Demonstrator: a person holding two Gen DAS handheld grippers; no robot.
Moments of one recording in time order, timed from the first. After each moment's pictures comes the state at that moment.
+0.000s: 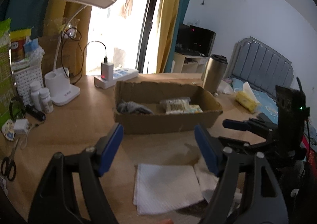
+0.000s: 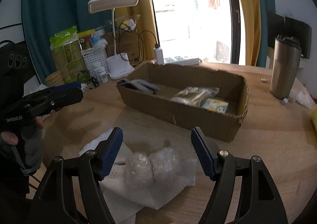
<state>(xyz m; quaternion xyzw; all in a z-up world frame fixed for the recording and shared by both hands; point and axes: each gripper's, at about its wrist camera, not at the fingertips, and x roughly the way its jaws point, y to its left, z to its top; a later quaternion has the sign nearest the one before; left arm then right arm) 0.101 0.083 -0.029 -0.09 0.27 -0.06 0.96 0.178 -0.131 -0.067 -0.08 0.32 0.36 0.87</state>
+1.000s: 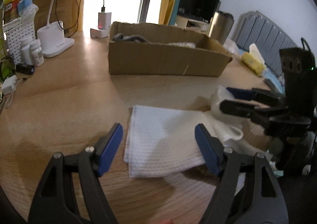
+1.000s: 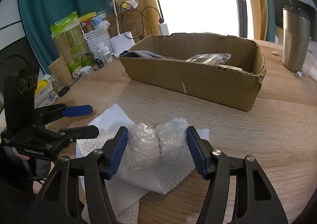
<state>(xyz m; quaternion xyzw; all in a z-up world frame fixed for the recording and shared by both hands) 0.096 0.067 -0.101 -0.08 0.39 -0.07 0.91 0.179 -0.130 -0.101 -0.06 0.38 0.38 0.84</state>
